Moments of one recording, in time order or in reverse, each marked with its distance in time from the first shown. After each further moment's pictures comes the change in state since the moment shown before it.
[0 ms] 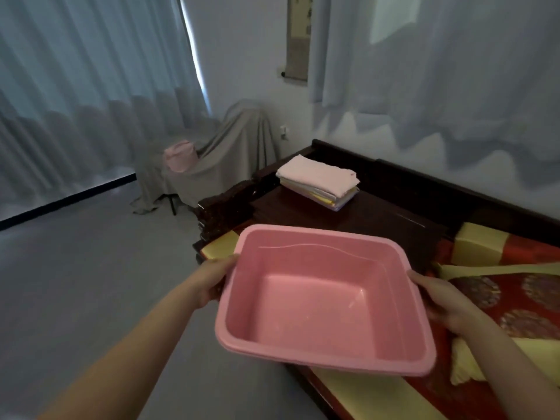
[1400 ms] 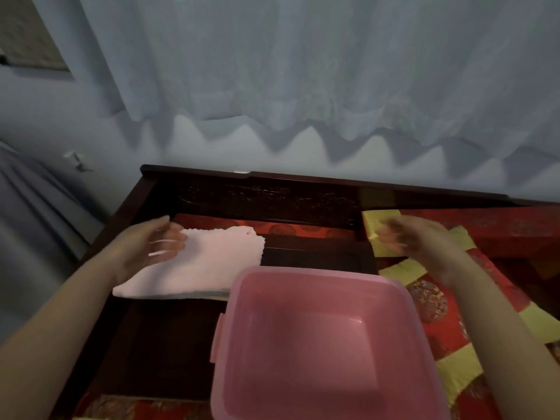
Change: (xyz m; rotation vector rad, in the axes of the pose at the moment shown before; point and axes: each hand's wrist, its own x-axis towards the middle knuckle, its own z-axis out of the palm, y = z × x) left_hand 0.495 0.367 0.206 0.253 -0.650 0.137; right_hand 0.247 -0.253 -0.030 0.196 0.506 -0.254
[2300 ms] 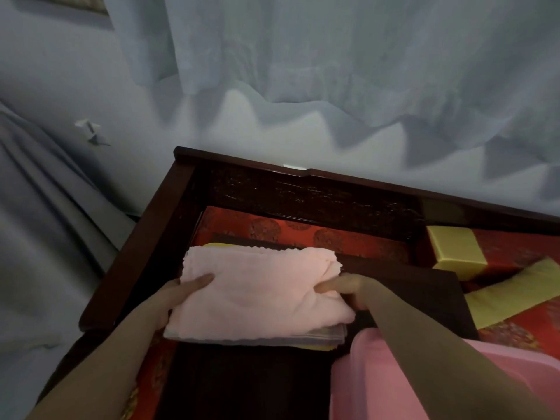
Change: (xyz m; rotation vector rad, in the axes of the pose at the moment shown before) left_hand 0.177 -0.121 -0.141 0.087 0.013 -0.410; right_hand 0.177 0.107 0.306 -0.344 -0.358 0.735
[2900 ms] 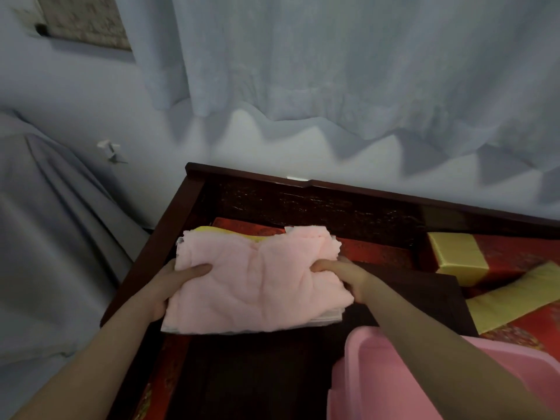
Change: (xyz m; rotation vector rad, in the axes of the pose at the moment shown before) left_hand -0.074 0.035 -0.013 -0.170 -0.080 0.276; right_hand -0.053 -0.022 0.018 0.250 -0.007 -0.351
